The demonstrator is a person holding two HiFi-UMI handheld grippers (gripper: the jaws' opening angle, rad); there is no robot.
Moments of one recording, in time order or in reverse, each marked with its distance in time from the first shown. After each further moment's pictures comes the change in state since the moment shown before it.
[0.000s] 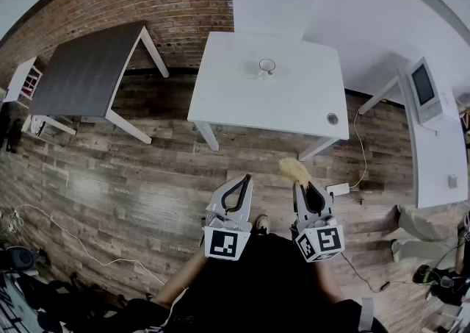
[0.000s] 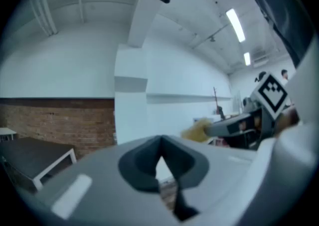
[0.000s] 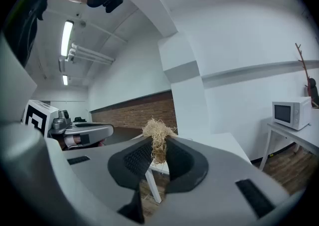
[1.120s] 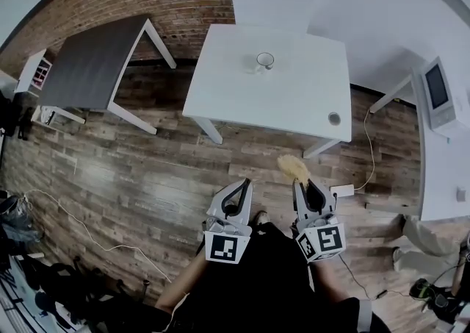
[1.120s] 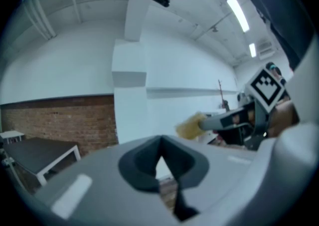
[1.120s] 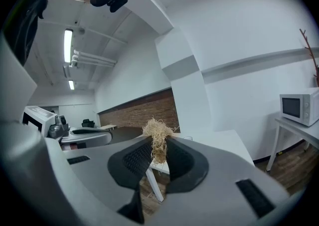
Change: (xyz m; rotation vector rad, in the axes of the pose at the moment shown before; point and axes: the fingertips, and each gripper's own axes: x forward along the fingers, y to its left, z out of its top) left arm 0.054 -0.054 -0.012 0.049 0.059 0.067; right arm 0.010 -0.076 -0.002 0.024 0.011 0.105
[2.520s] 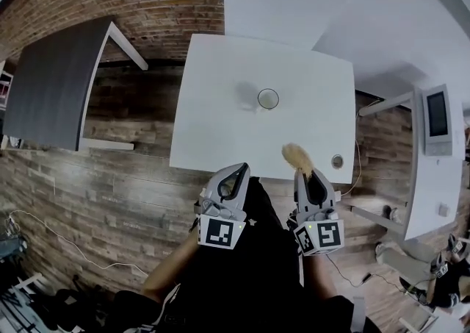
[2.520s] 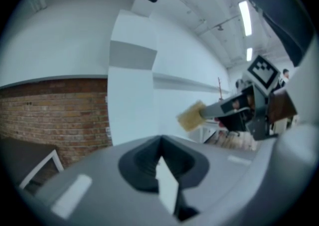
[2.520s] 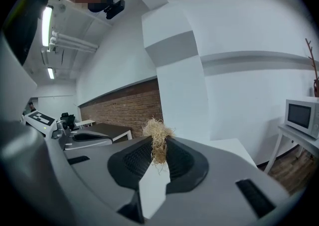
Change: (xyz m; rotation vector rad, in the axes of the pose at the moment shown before) left arm 0.237 0.183 -0.057 -0.035 0.039 -0.157; right arm 0.264 -0.089 0.041 -0.013 0.071 -0.175
